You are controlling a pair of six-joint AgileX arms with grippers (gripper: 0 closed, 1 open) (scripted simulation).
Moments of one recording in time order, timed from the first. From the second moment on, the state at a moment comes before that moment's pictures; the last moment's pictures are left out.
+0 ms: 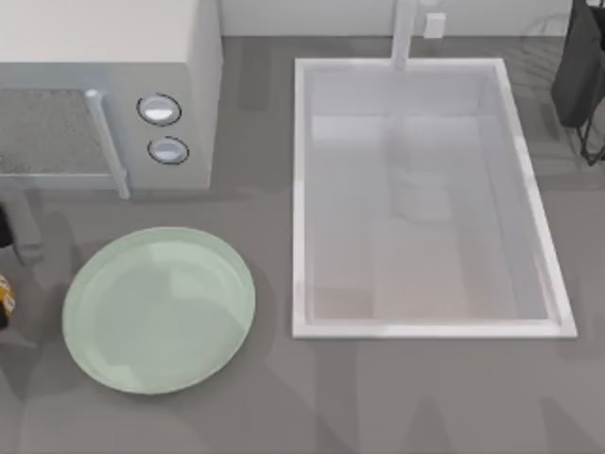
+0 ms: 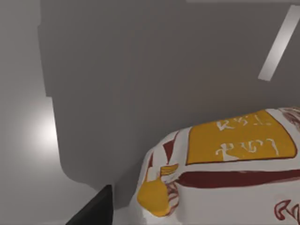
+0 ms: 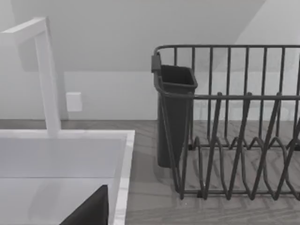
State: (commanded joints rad) left arm 0.16 1.99 1.11 -0.70 0.00 1.27; right arm 0.00 0.00 0.00 0.00 0.00 0.00
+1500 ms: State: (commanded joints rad) left arm 0.16 1.91 1.11 -0.78 -0.02 1.27; right arm 0.00 0.00 0.00 0.00 0.00 0.00
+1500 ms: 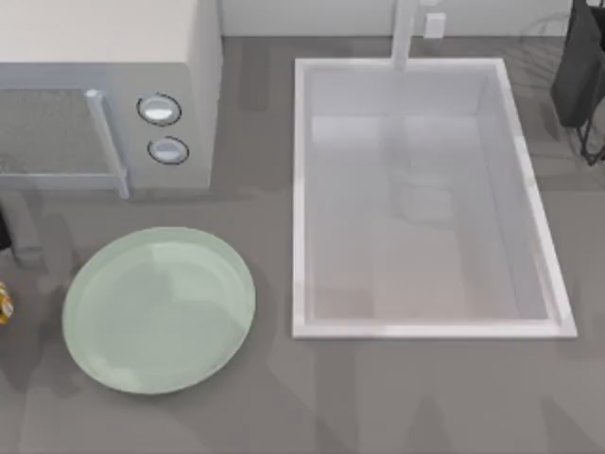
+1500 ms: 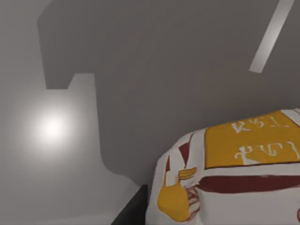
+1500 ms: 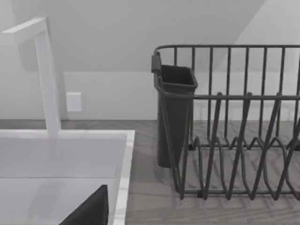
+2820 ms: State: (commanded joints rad) left arm 0.15 1.78 1.36 -1.16 -0.02 1.26; right arm 0.00 0.00 0.00 0.00 0.00 0.00
